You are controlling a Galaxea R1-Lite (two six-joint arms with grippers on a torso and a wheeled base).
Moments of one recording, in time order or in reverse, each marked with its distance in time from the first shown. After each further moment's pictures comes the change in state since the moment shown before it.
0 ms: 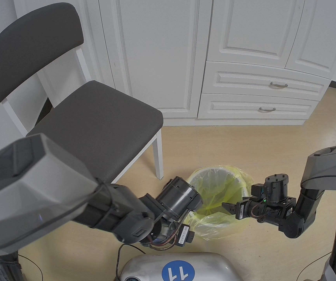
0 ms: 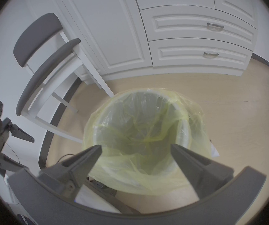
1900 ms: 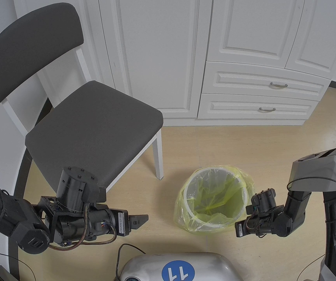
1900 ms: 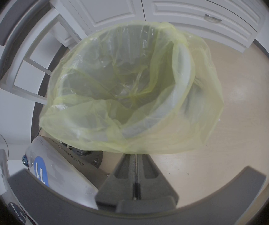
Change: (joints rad) left arm 0.254 -0.419 0.625 -0.593 -0.173 -0.016; right arm -0.039 0.168 -0.108 0.319 -0.018 -0.052
